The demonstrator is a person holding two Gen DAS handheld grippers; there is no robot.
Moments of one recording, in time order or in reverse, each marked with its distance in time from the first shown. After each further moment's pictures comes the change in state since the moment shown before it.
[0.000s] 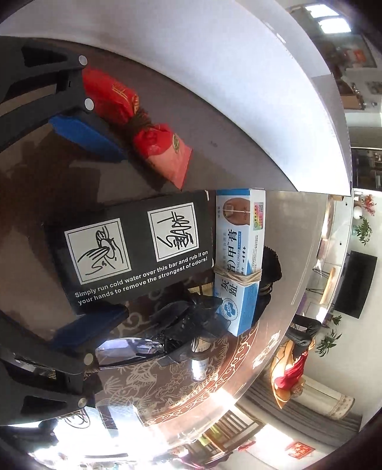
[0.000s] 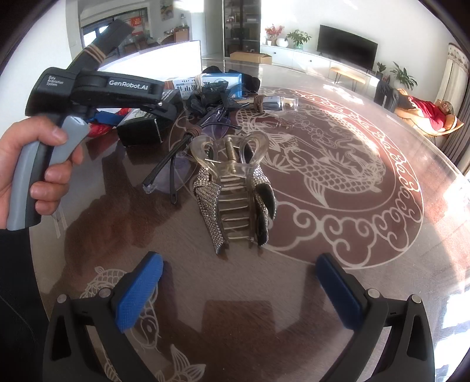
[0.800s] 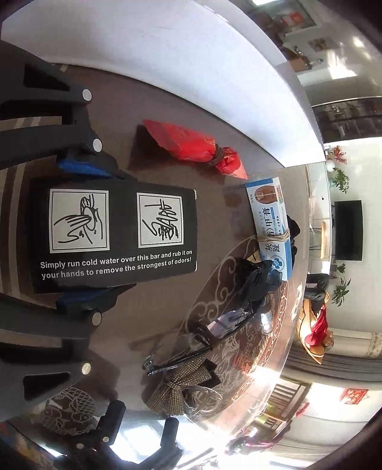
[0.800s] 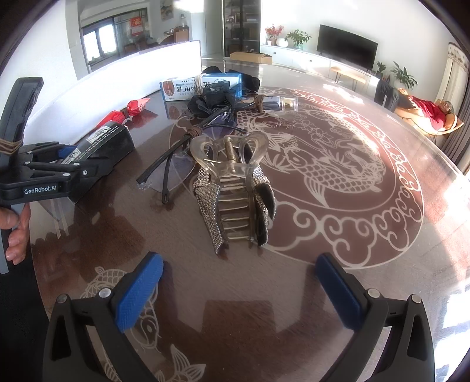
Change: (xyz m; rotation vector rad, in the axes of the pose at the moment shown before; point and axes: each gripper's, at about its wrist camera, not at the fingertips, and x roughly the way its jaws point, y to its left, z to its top) left arm -0.053 0.006 -0.088 0.292 -0.099 0.009; right arm 0.001 0.001 0.001 0.000 0.000 0.002
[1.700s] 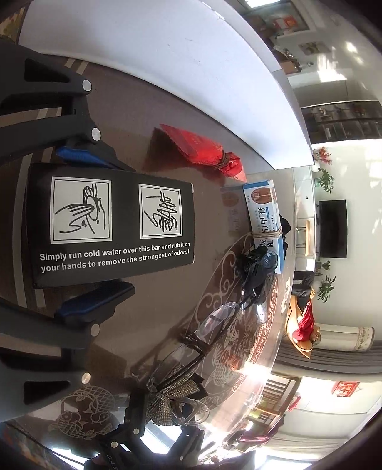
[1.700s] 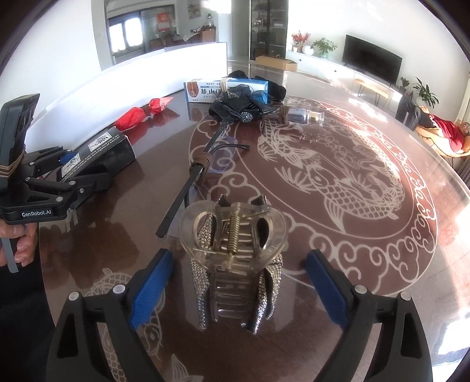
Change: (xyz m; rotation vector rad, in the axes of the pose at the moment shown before) left arm -0.007 -0.005 -0.020 0.008 -0.089 -0.004; right arm 0.006 0.003 0.010 -0.104 -0.017 0.082
